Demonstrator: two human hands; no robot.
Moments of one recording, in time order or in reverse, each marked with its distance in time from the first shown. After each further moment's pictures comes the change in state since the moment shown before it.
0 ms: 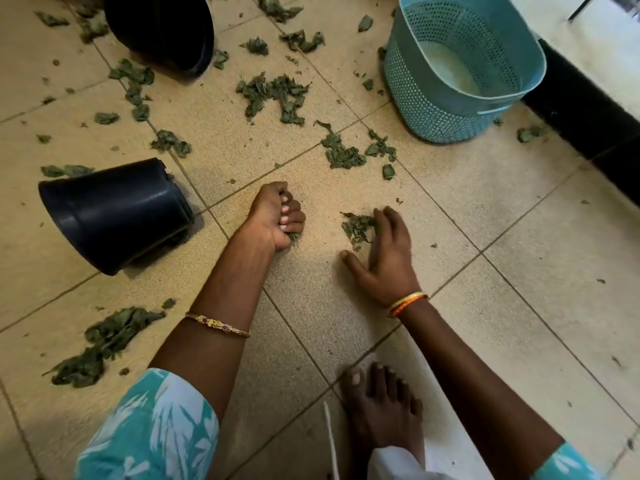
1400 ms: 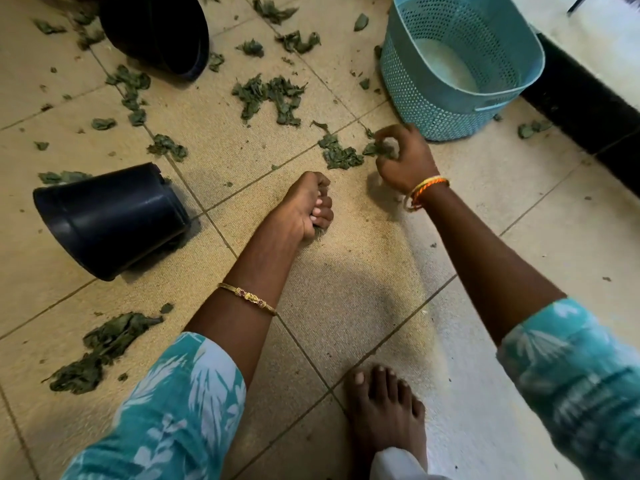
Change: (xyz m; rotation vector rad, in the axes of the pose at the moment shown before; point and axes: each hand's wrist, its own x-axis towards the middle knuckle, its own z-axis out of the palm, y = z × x) left_hand 0.013 -0.009 0.044 0.297 0.016 -0.039; right_hand 0.134 -0.005 -0.061 0.068 0.107 -0.001
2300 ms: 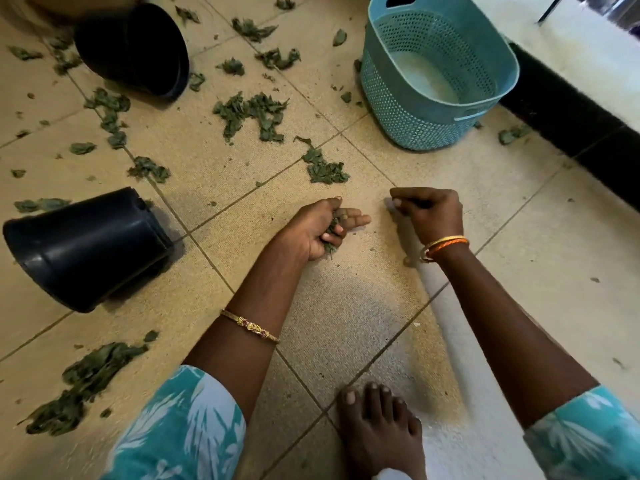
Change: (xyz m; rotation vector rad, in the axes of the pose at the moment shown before) left_hand 0.005 -0.012 0.025 0.075 -0.200 -0.058; right_hand -0.058 0.046 -0.015 0.336 0.214 0.110
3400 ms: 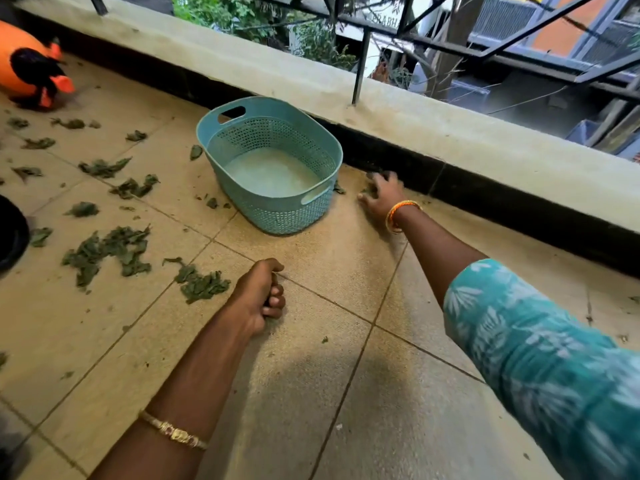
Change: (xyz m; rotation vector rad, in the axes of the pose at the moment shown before) left_hand 0.051 0.018 0.091 0.277 0.148 0.095; right_hand 0.177 0.100 -0.123 -0.570 -0.018 0.266
